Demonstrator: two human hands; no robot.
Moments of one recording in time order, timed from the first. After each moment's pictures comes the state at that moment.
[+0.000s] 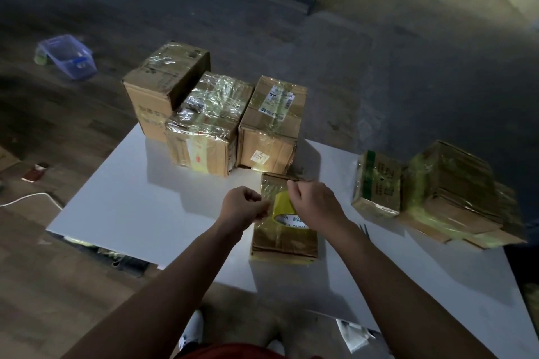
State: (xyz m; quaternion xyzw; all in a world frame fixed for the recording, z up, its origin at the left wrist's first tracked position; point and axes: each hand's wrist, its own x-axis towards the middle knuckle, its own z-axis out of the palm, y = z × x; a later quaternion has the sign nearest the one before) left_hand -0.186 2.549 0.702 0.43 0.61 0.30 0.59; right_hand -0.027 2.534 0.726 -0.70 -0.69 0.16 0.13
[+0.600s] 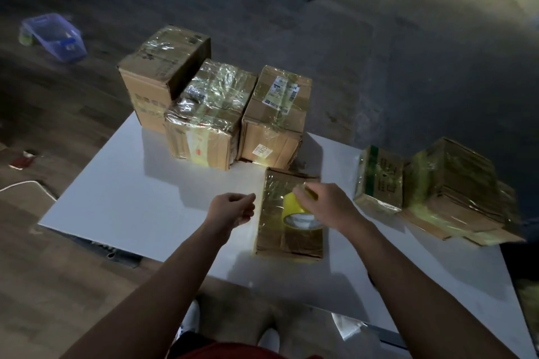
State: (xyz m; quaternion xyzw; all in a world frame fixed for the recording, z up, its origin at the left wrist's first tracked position) left_hand -0.214 2.560 0.652 0.31 0.60 0.32 0.67; right_hand 0.002 2.542 0.704 -0.69 -0.68 0.23 0.10
